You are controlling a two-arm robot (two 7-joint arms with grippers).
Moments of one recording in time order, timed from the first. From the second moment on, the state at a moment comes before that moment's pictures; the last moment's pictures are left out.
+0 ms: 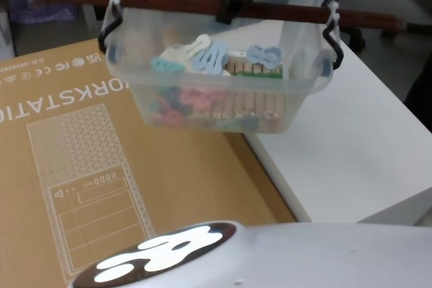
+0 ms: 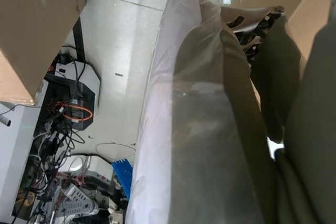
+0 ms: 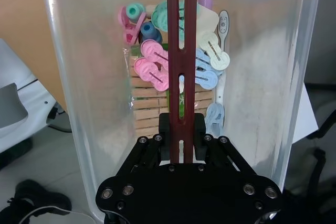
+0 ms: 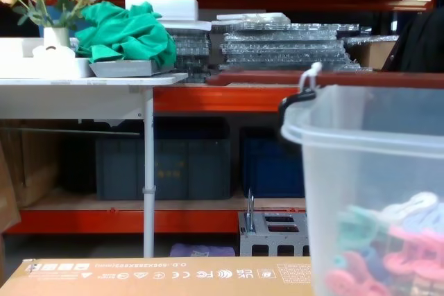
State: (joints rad) left arm -1.47 0.98 1.56 -0.90 0.05 0.15 -1.47; right arm 1.41 0.80 -1.11 -1.71 -0.11 -0.27 1.64
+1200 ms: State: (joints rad) left arm -1.47 0.98 1.56 -0.90 0.05 0.15 -1.47; right arm 1.38 0.72 -1.21 -1.93 -0.15 -0.51 1.49
